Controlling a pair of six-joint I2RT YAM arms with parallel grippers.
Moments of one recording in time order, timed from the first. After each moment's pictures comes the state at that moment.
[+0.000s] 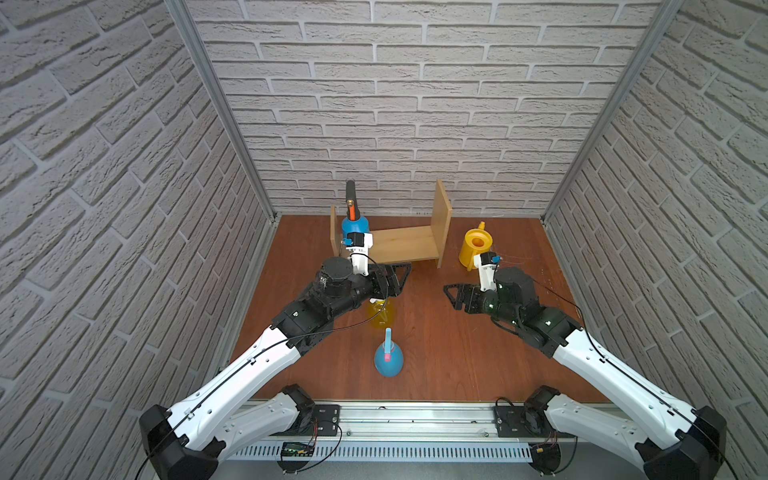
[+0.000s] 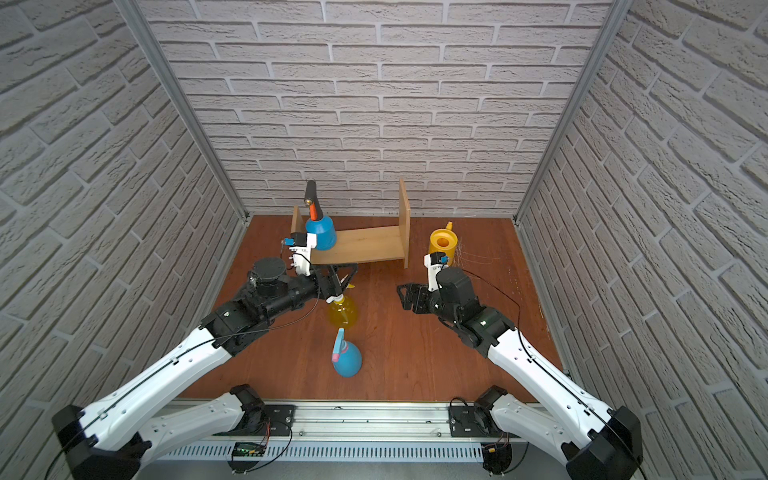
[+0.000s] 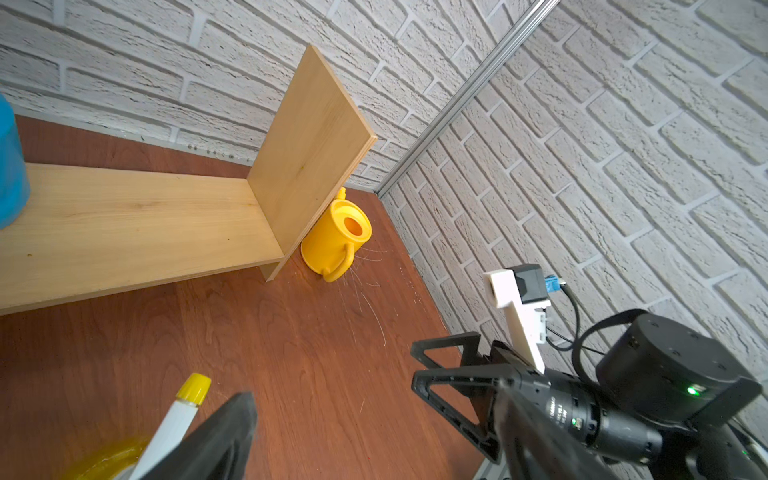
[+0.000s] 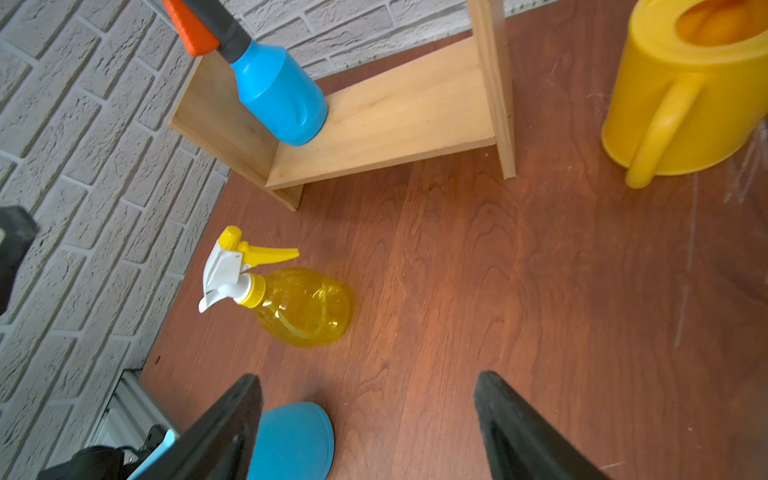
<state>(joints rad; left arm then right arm) -0.67 0.99 0.97 -0.23 0.09 -0.64 0.63 0.99 0.80 -0.33 -0.12 0.59</state>
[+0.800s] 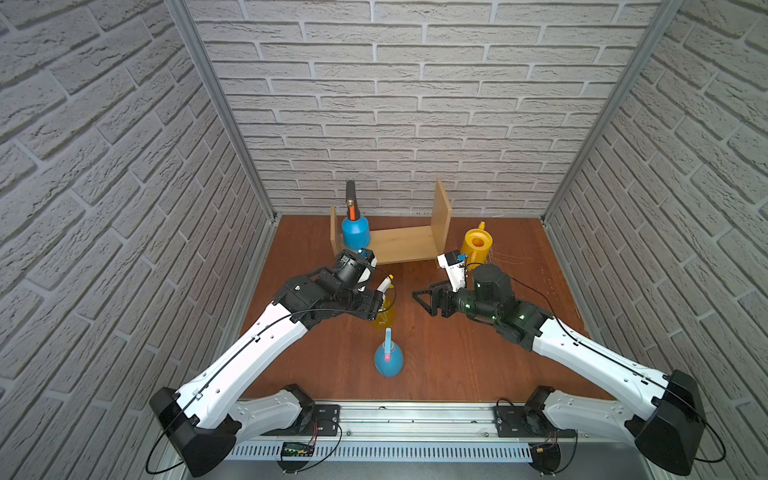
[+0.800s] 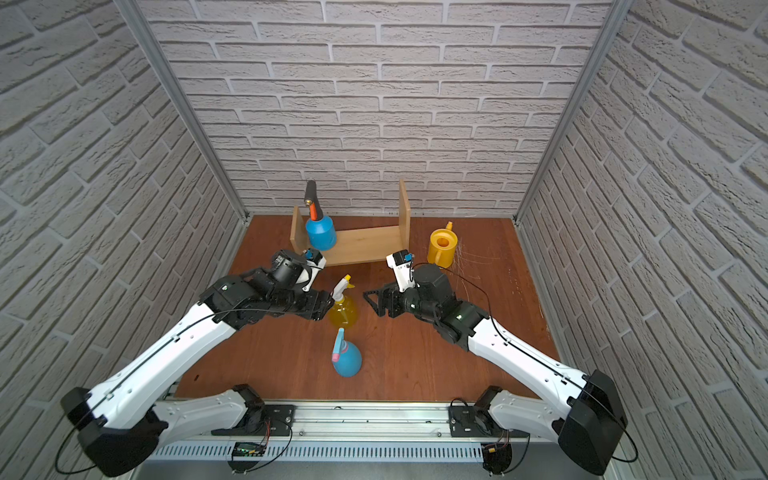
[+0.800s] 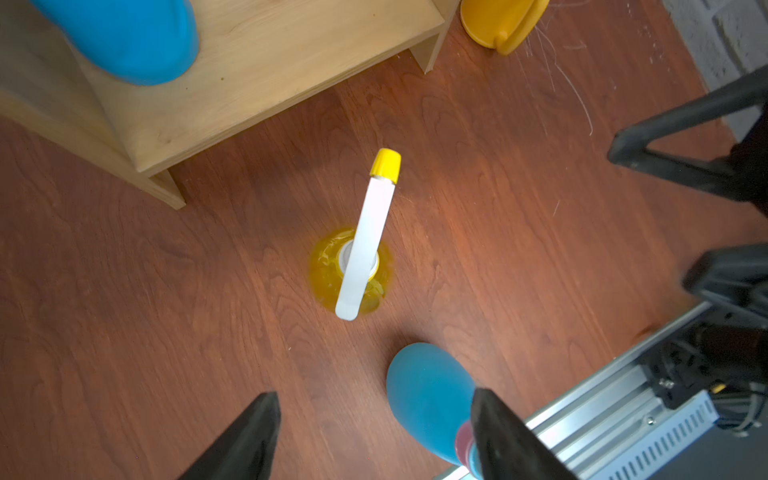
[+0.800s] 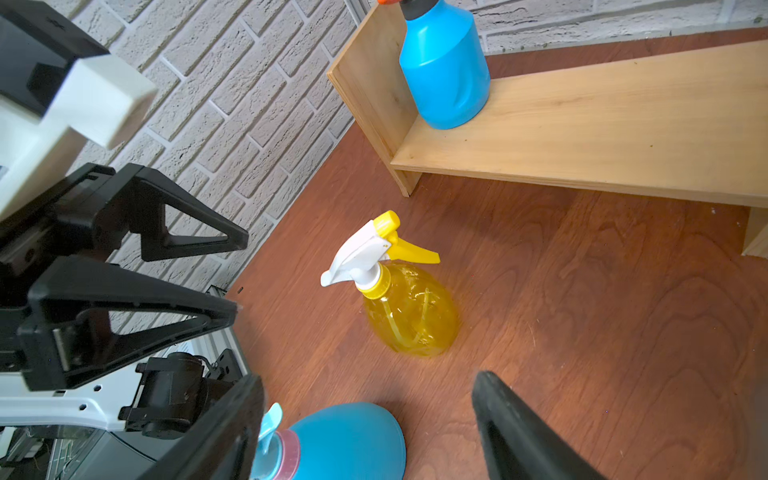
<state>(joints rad) -0.63 1.14 1.25 -1.05 -0.01 -0.24 0.77 1.14 0.85 -0.11 -0.26 0.49</state>
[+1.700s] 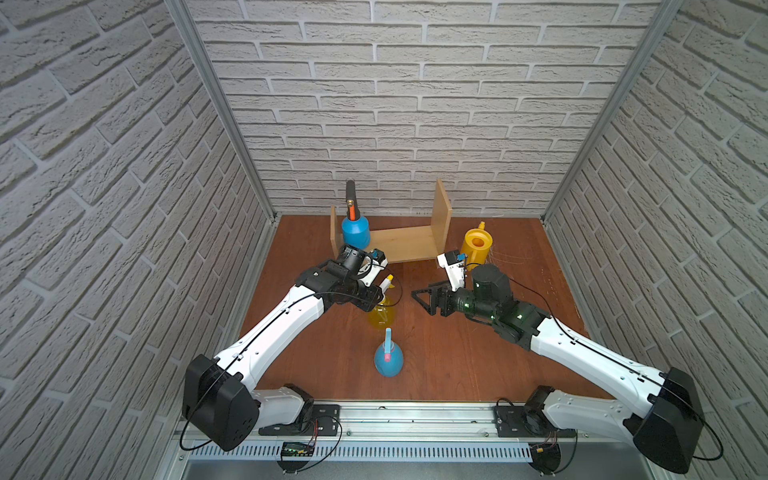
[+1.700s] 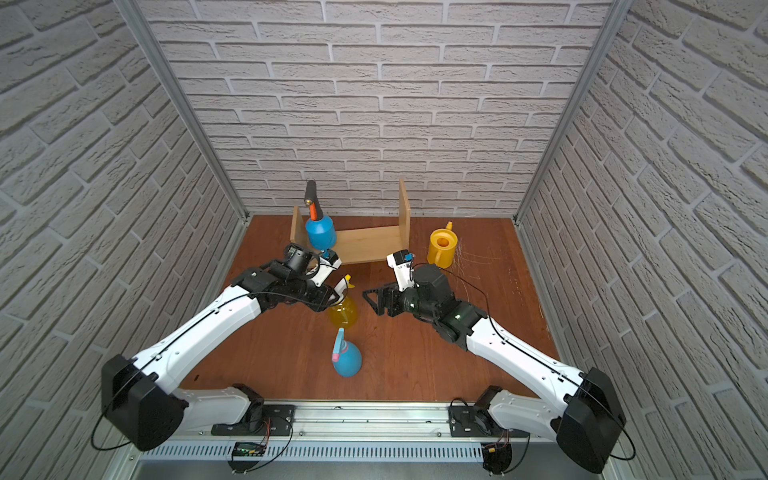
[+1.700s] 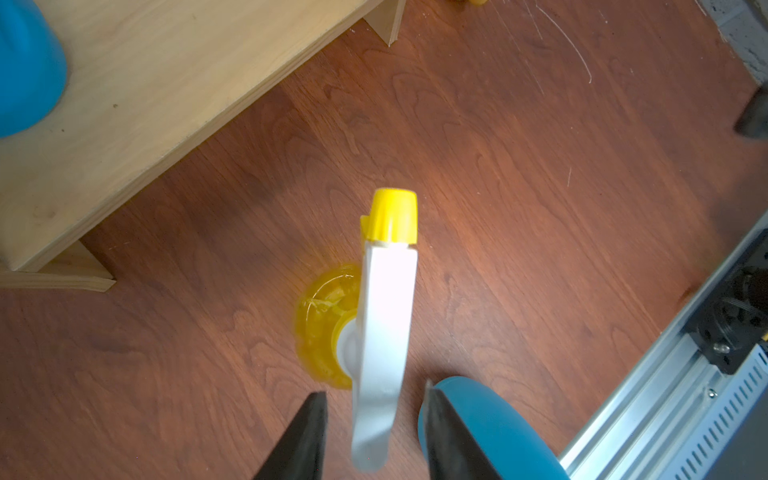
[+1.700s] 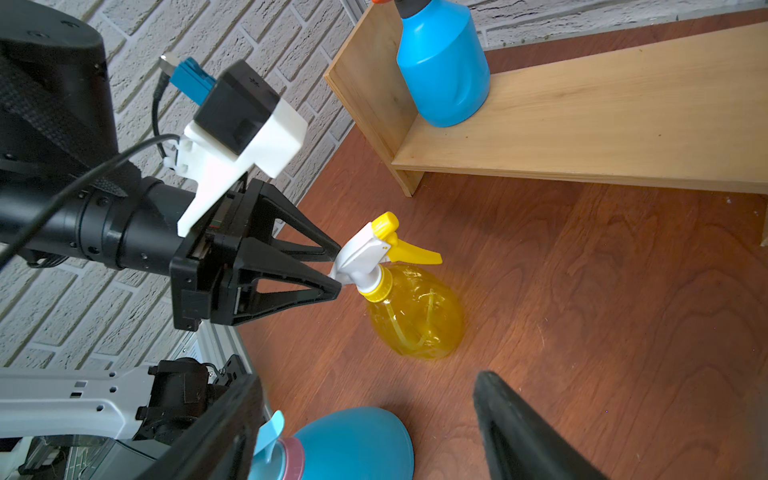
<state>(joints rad) -0.47 1.29 1.12 -0.81 0.23 0.05 0.75 1.15 0.84 -0.08 -0.27 0.52</state>
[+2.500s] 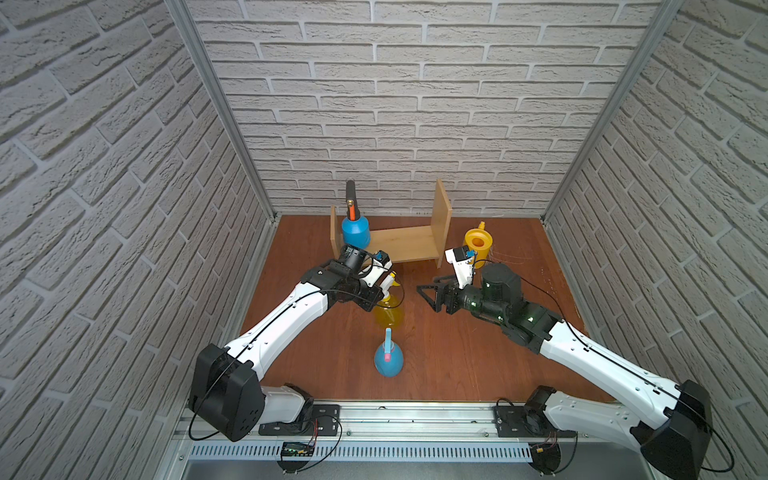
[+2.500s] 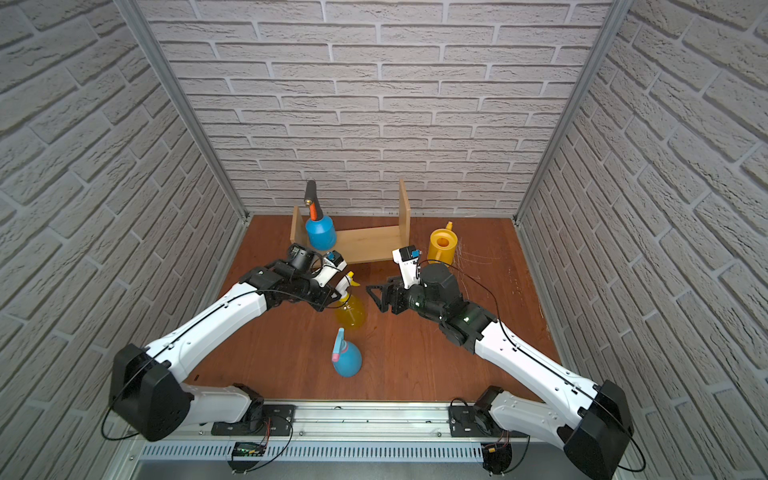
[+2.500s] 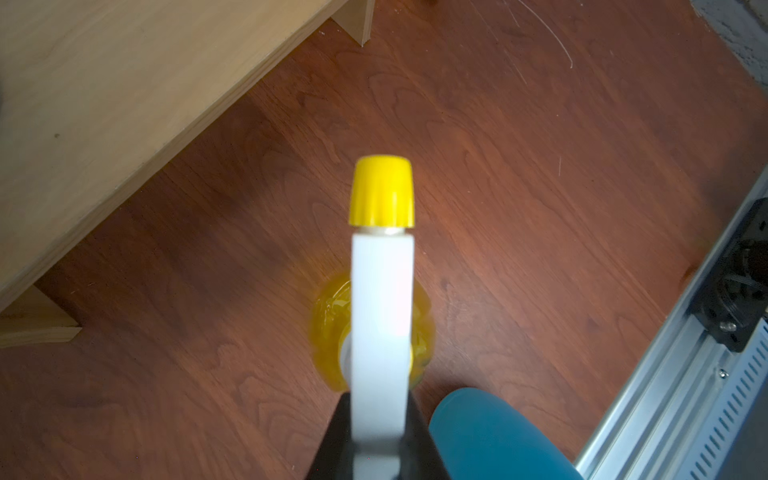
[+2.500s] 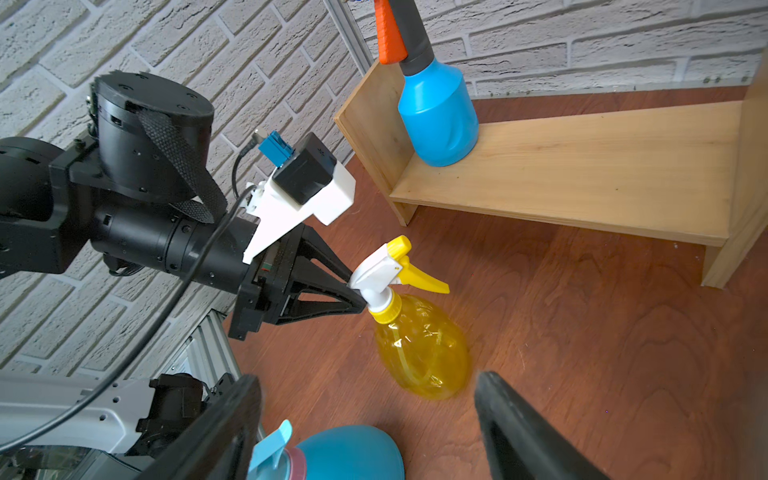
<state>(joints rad) -0.45 1.33 1.09 -0.73 0.31 0.15 0.74 1.07 0.86 -0.12 -0.21 0.46</state>
